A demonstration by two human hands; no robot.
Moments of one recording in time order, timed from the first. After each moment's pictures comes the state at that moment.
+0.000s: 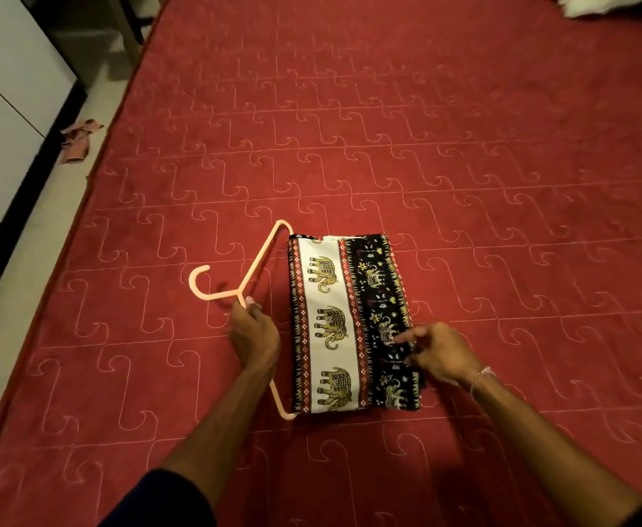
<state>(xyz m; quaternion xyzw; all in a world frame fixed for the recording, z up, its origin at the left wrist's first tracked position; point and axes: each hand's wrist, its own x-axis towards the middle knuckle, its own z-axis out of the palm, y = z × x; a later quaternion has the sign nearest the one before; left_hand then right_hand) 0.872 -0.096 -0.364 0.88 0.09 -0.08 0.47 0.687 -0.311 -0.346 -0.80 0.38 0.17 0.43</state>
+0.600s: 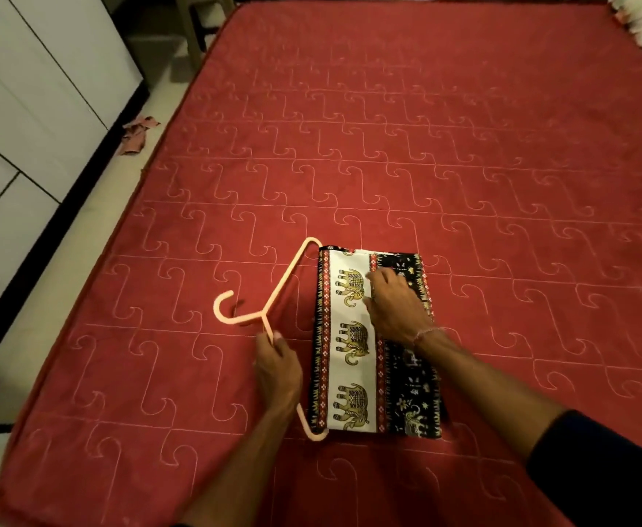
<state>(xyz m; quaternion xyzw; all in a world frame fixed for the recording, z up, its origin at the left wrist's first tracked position) 0.834 -0.077 -0.385 0.85 0.12 -0.09 0.51 0.818 -0.288 -0.343 -0.97 0.14 0.05 0.19</state>
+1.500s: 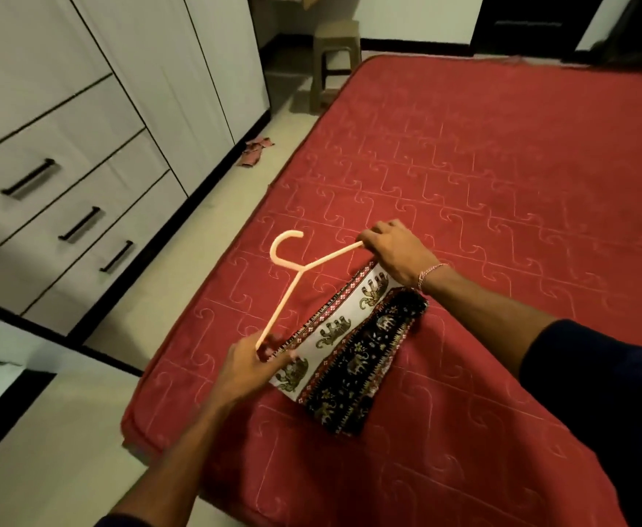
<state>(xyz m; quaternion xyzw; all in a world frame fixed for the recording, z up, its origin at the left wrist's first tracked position) 0.884 0.118 -0.303 0.90 -0.03 -0.16 0.40 0.978 -0.203 -0.236 -0.99 -0.15 -0.01 0.09</state>
